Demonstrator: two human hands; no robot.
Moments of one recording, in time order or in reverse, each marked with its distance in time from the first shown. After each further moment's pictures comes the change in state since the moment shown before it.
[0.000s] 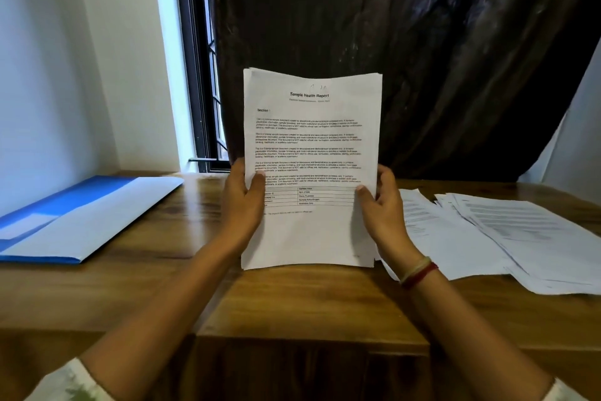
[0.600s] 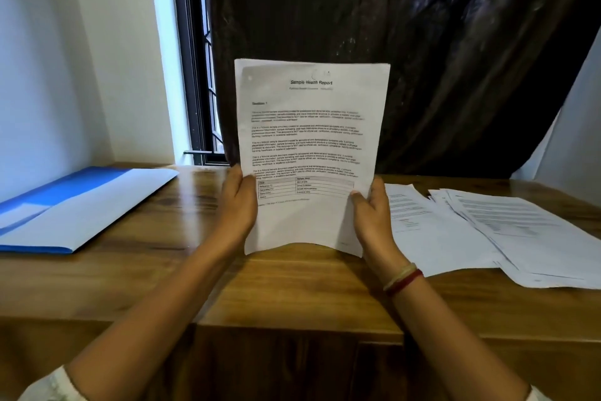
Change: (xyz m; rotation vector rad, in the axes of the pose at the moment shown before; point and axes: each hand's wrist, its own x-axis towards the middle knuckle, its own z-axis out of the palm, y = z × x) left_hand -0.011 -0.005 0.003 -0.106 -0.007 -0.156; right_hand -0.016 0.006 0.006 0.083 0.008 0.146
